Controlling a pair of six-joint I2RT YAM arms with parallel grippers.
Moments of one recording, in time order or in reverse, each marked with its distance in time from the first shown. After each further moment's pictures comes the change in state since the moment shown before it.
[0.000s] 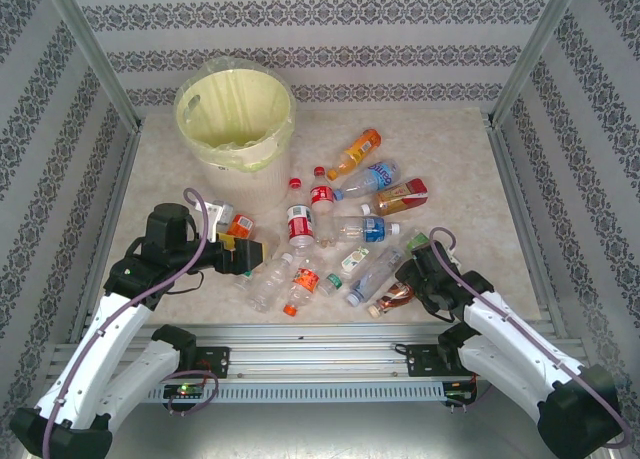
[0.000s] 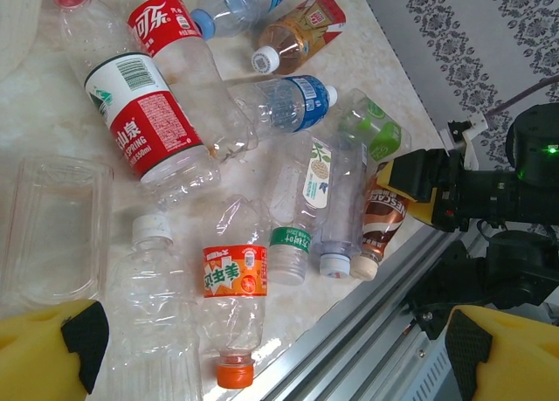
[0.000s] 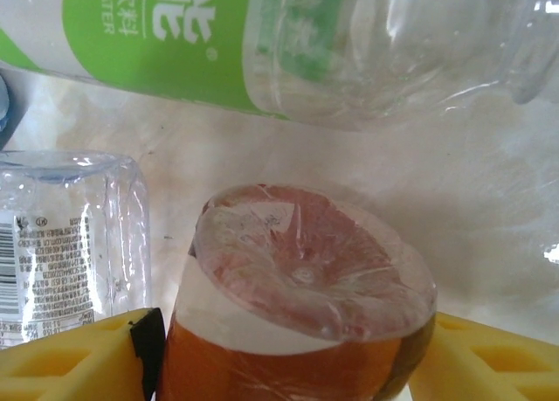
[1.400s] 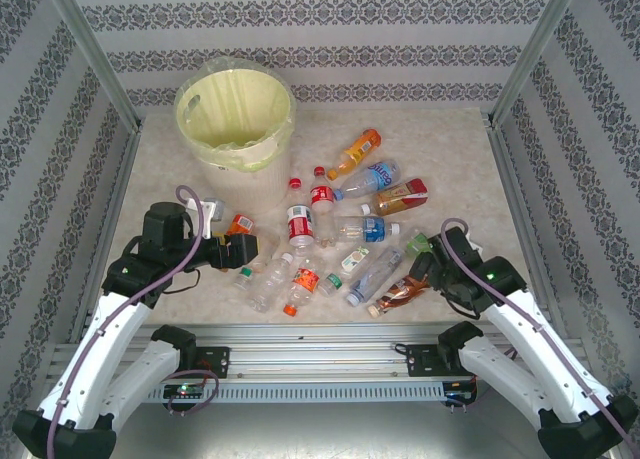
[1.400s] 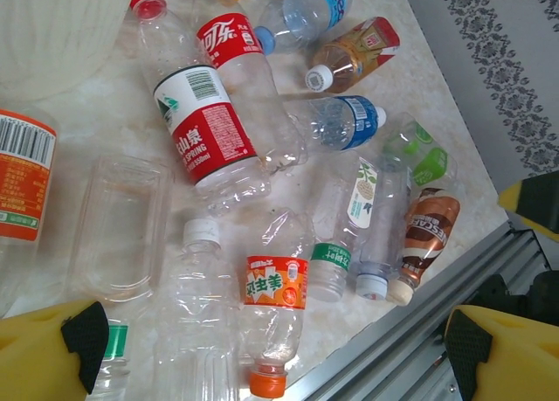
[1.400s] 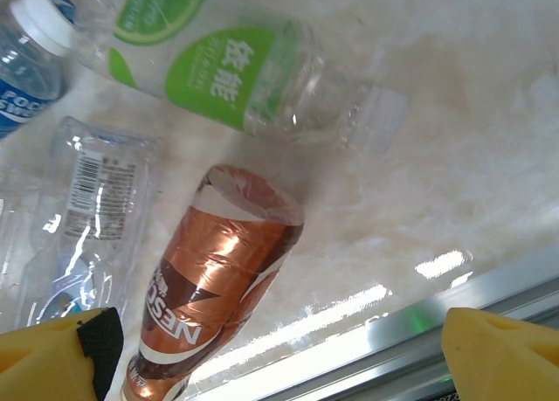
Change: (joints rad) left arm 0.039 0.003 0.012 -0.027 -0.077 -0.018; right arm -0.006 -0.051 0.344 -0.501 0.092 -0.224
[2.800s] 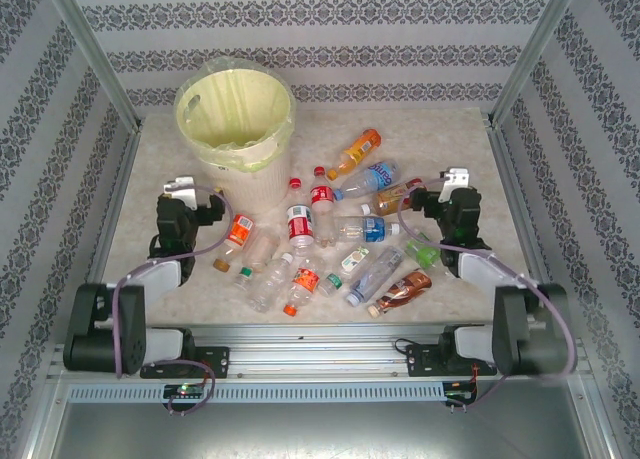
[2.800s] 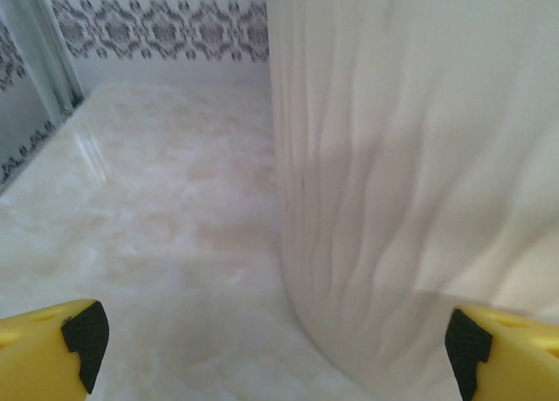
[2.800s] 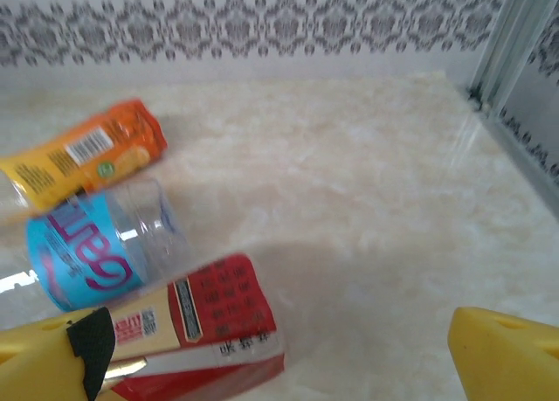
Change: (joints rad) left arm 0.262 0.516 -0.383 1.303 -0.574 0.274; right arm -0.423 0.504 -0.240 1.650 -0.134 -0.884
